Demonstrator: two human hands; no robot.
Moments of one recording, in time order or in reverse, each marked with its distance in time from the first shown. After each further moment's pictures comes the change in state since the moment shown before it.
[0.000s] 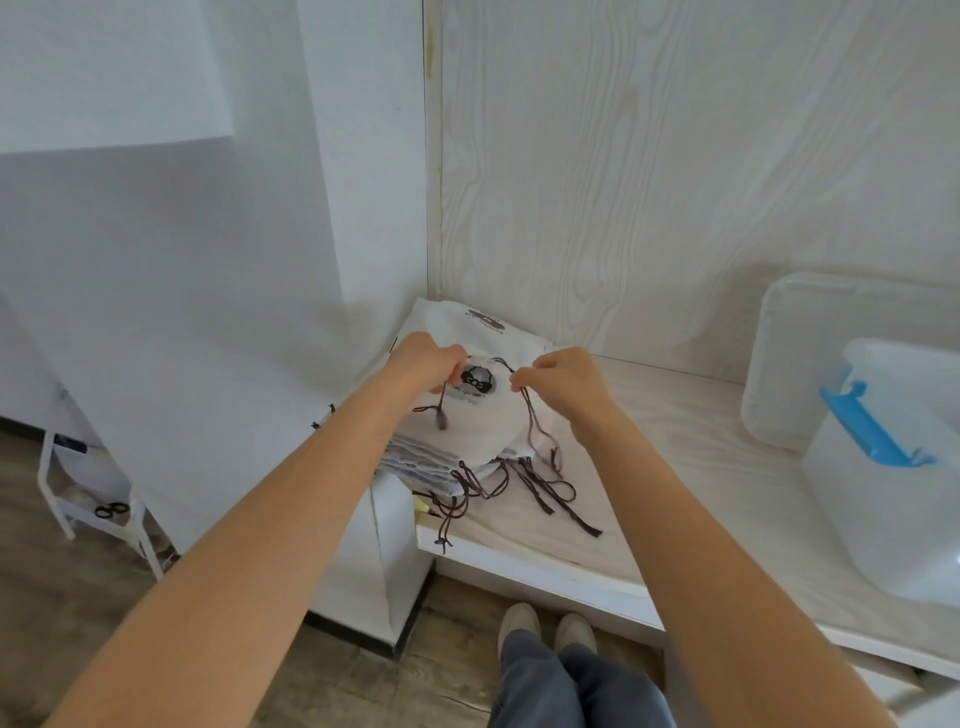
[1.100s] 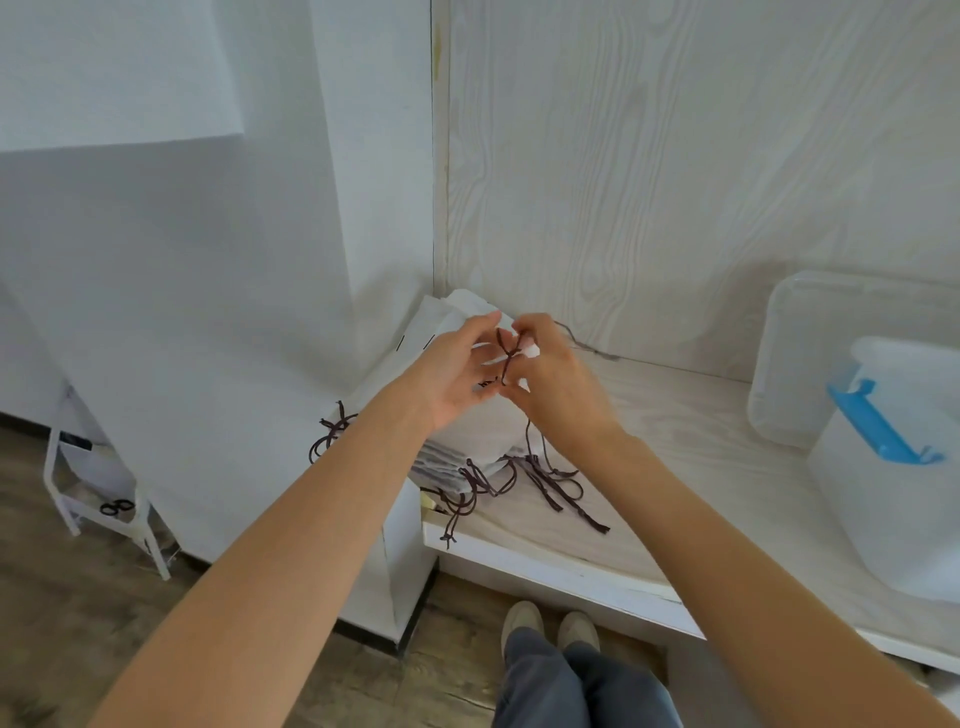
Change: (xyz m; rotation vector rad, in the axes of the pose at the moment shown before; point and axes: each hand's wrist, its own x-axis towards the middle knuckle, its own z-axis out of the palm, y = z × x) left_hand -0.024 0.004 0.009 -0.805 -0.402 0.001; right_hand -0.028 -0.003 0.007 -0.563 0.082 -0.654
